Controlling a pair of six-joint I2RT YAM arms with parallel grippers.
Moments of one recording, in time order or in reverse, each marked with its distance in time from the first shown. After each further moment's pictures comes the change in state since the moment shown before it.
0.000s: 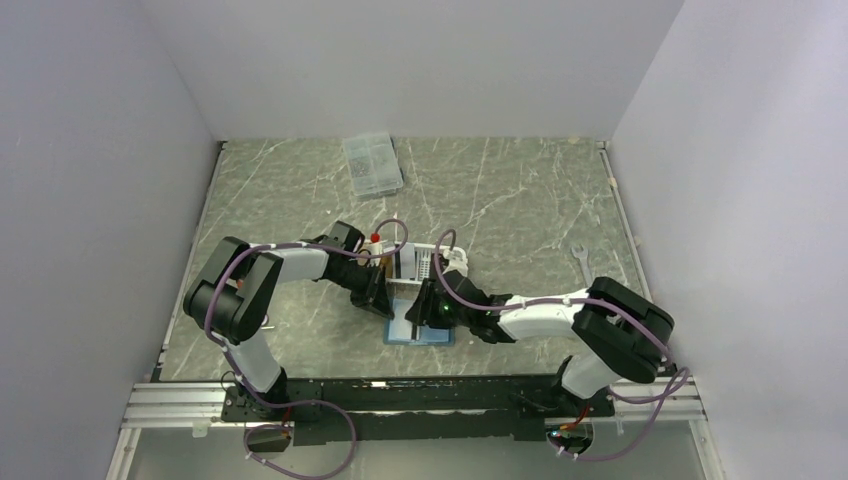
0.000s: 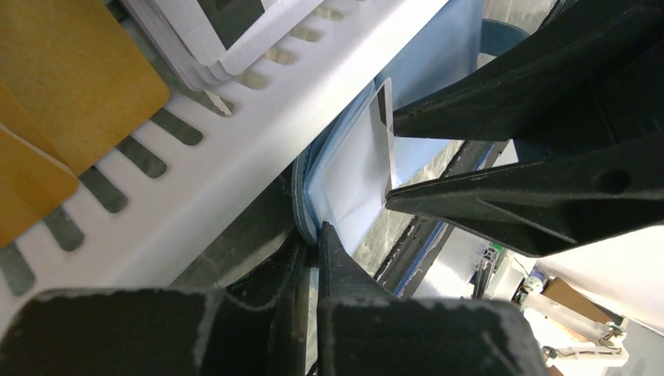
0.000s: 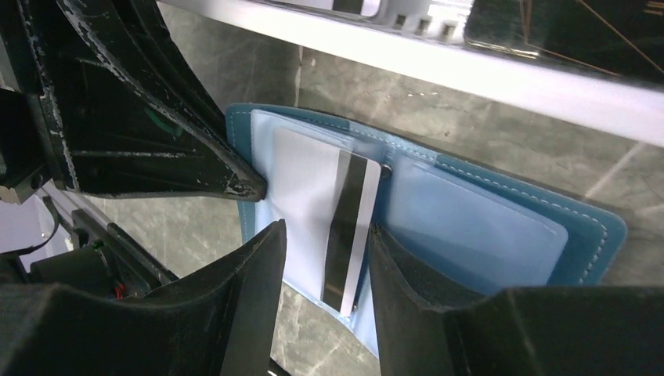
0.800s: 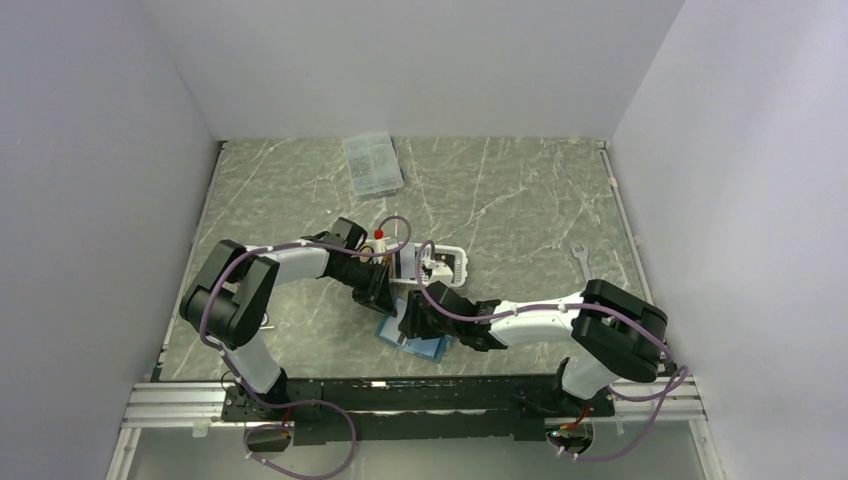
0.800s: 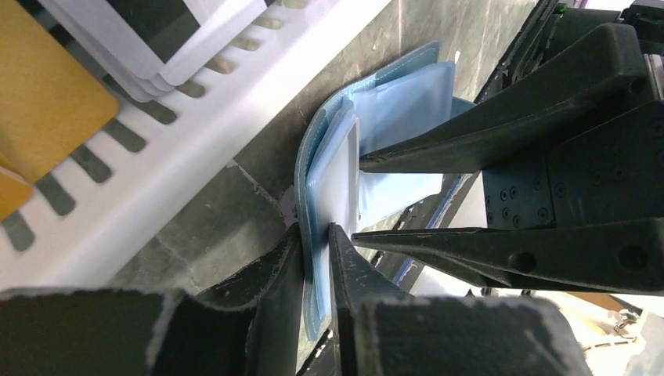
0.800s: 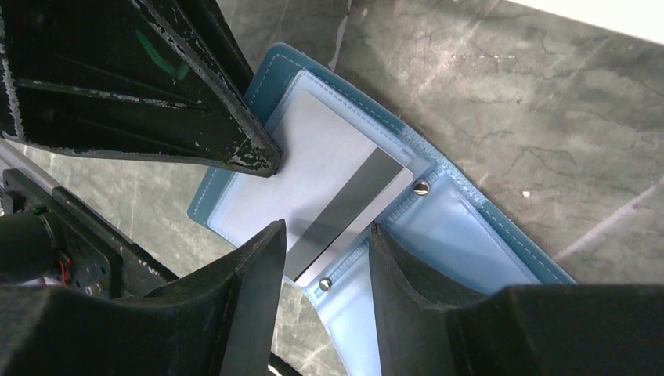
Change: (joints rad) left arm -0.013 -0.029 0.030 -0.045 -0.001 0.018; right arm 0.130 0.031 0.085 -0.097 0.105 -0.084
